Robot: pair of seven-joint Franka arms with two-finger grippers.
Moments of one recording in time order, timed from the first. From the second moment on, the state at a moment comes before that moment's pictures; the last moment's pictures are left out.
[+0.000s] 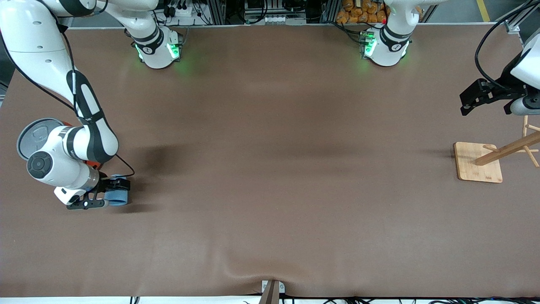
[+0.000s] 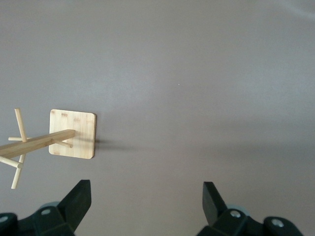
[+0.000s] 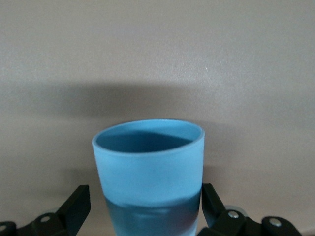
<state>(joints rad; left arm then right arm) 0.07 0.00 -0.19 -1.49 0.08 1.57 -0.11 -0.10 0.62 0.00 -1.81 0.02 2.42 -0.20</state>
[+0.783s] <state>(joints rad) 0.07 0.01 -0.20 -1.51 0.08 1.57 -0.10 -0.10 0.57 0.05 -1.80 0.01 2.42 -0.62</state>
